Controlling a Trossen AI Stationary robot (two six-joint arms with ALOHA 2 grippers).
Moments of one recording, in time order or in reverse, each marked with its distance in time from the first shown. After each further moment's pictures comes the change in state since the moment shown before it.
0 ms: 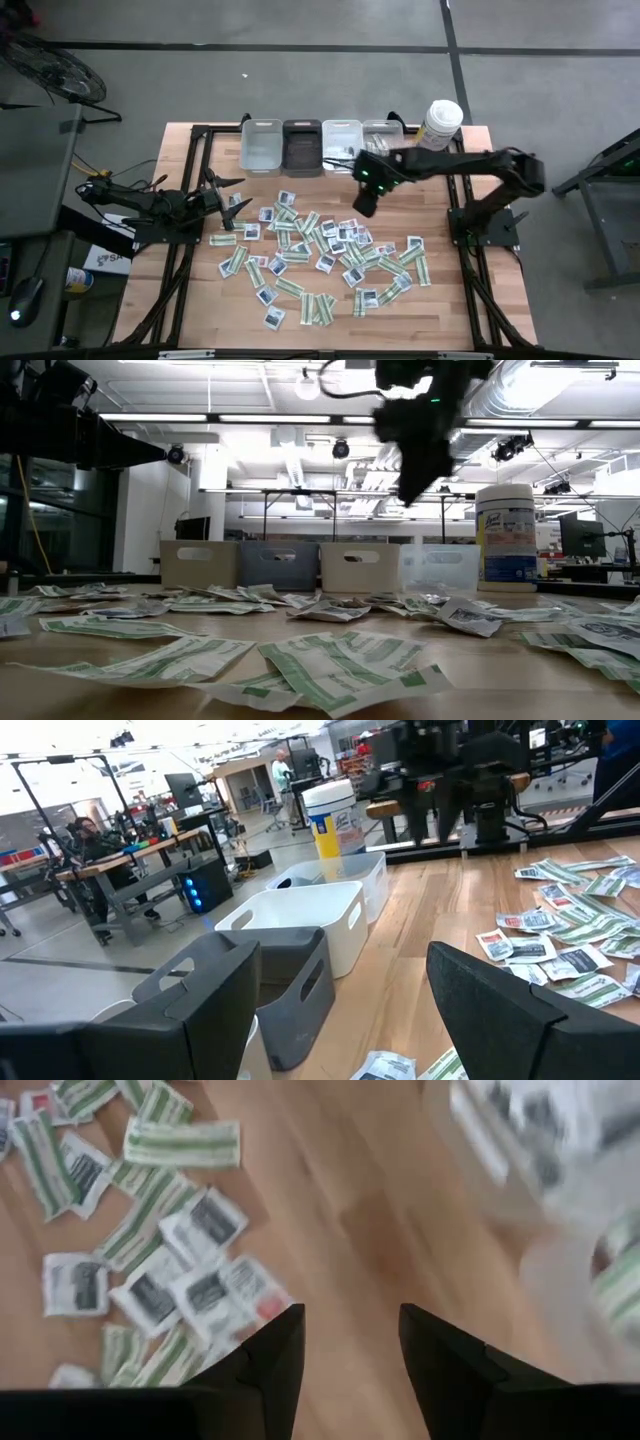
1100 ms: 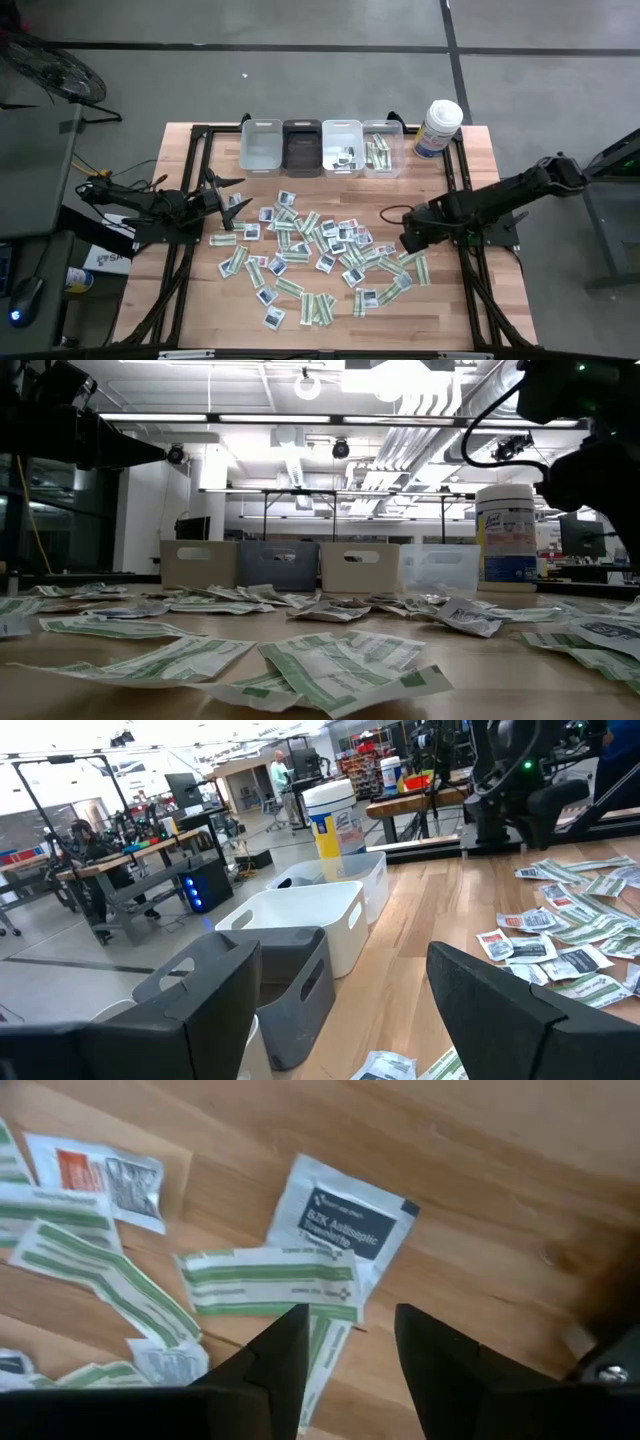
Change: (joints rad) left arm 0.000 0.000 0.000 0.000 0.000 0.000; right arm 0.396 -0.386 -0.593 -0.114 -0.164 1.042
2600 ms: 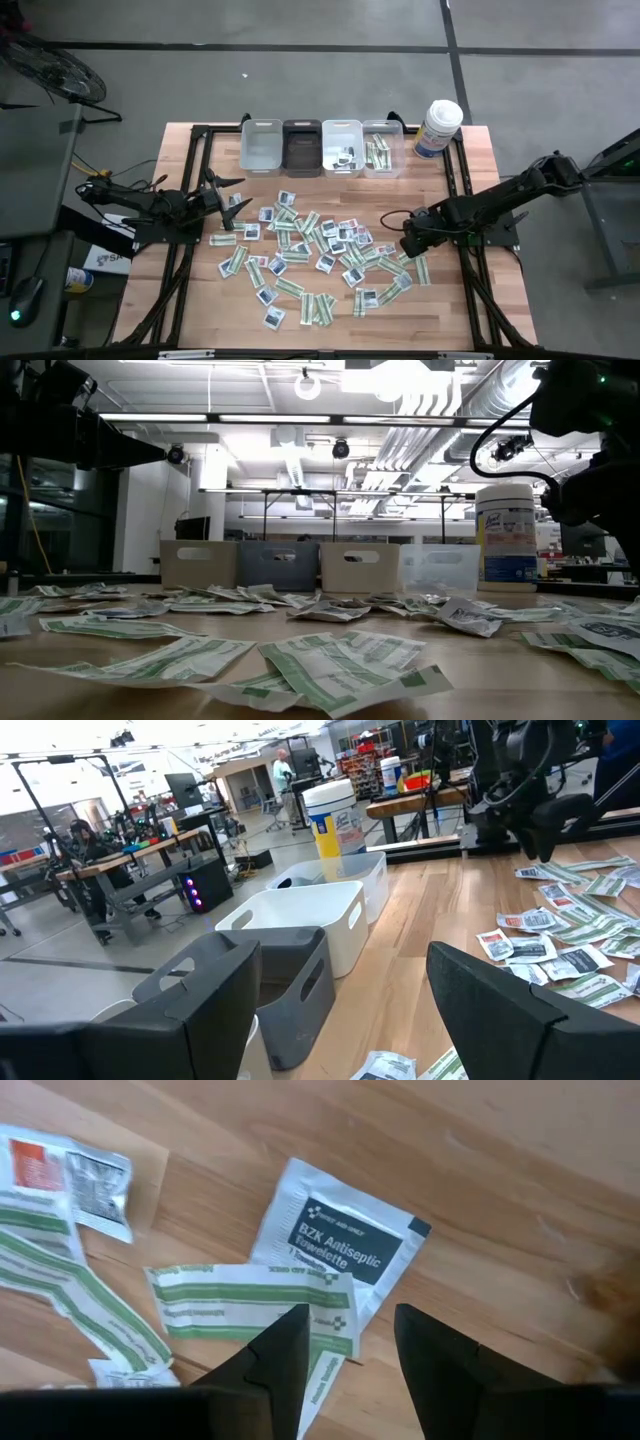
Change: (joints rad) left arm 0.000 0.000 0.000 0.000 0.000 0.000; right arm 0.047 0.024 -0.078 0.120 0.031 0.007
